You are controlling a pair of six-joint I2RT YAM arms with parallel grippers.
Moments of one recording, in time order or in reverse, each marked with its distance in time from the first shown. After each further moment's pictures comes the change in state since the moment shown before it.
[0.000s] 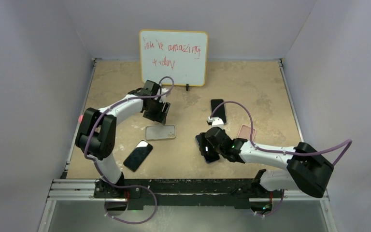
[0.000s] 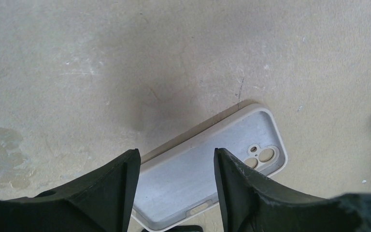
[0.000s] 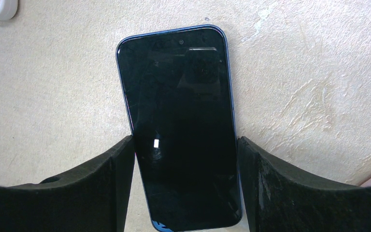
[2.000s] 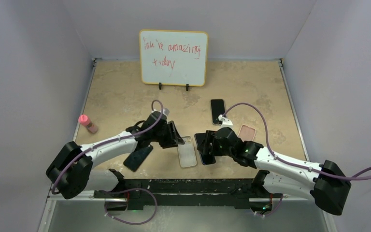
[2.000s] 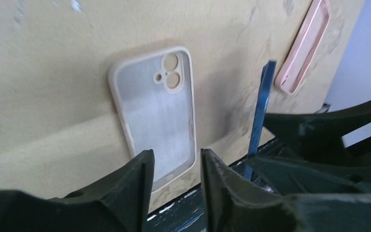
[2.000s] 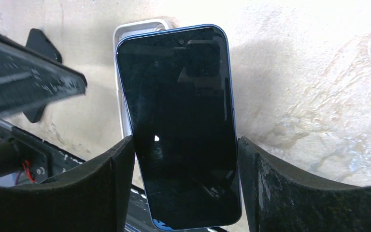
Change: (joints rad) left arm -0.380 -0.445 -0.525 0.408 0.028 -0.981; right arm 0.000 -0.280 -0.017 -0.121 -0.119 0.226
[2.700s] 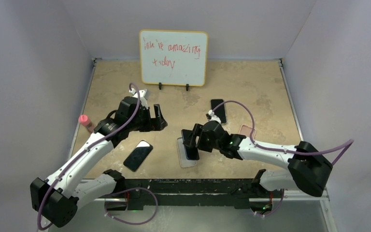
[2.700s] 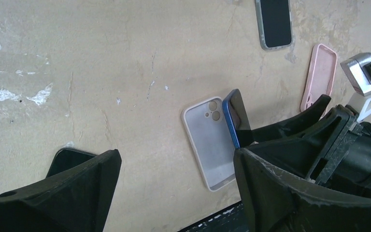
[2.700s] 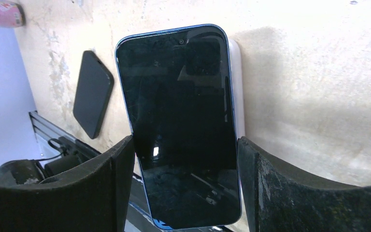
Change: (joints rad) left arm 0.246 -0.307 0.231 -0.407 -0.114 0.476; right arm 0.000 0.280 0.104 0.204 -0.108 0.181
